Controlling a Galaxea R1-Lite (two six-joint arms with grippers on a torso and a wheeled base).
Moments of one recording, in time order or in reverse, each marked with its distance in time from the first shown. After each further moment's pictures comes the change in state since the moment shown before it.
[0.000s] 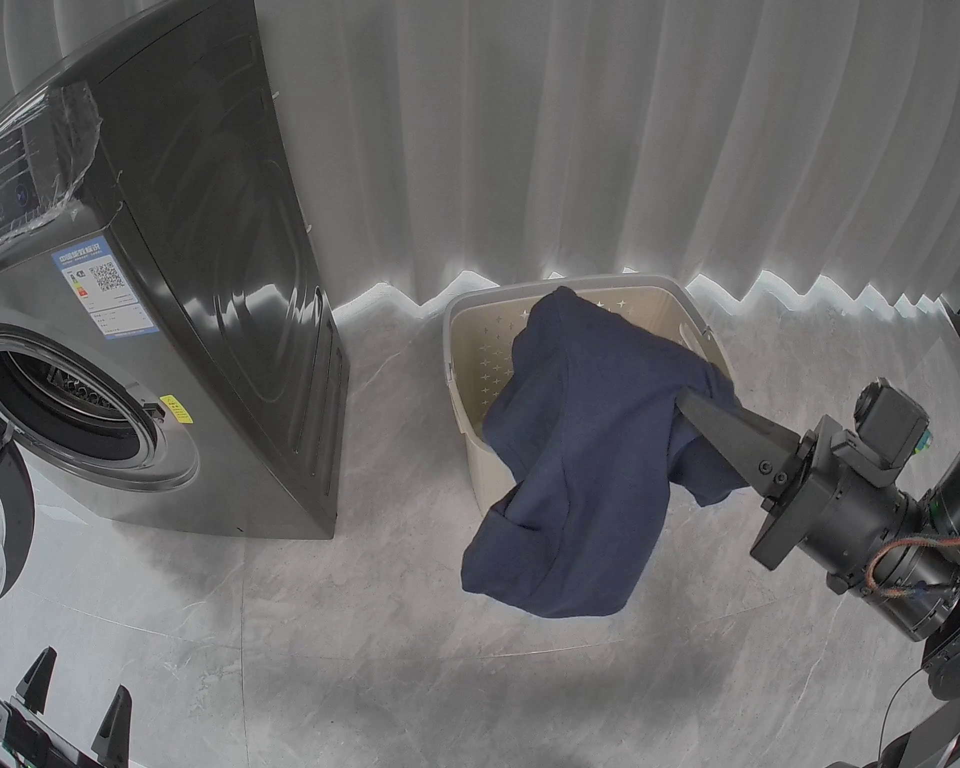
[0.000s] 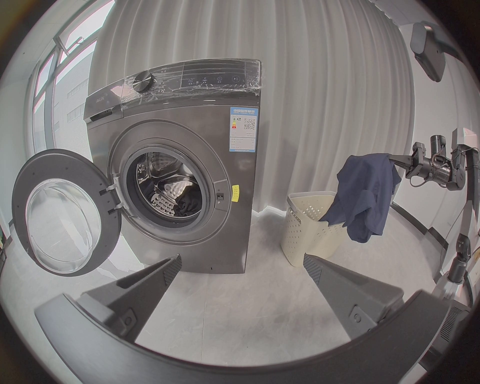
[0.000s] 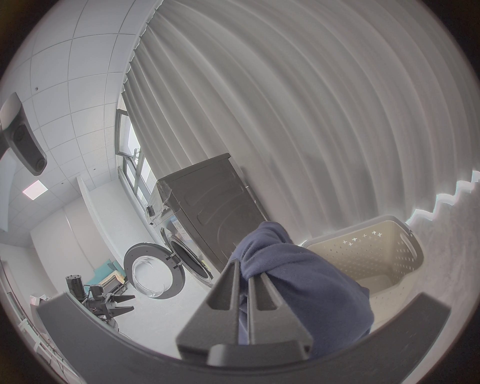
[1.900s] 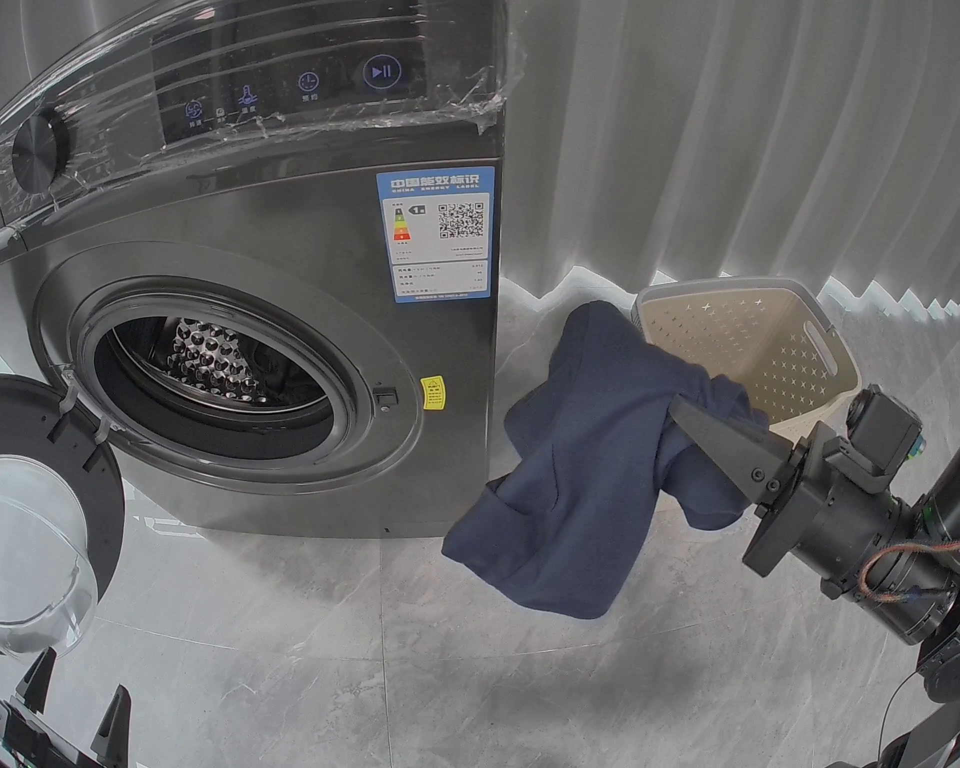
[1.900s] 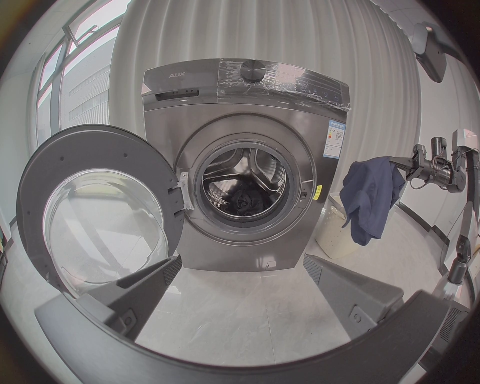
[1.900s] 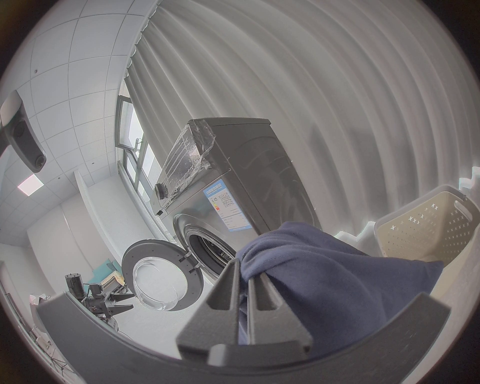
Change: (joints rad) left arm -0.001 0.000 0.000 0.001 0.001 -0.004; right arm -0.001 0.014 0.008 -0.014 0.003 0.002
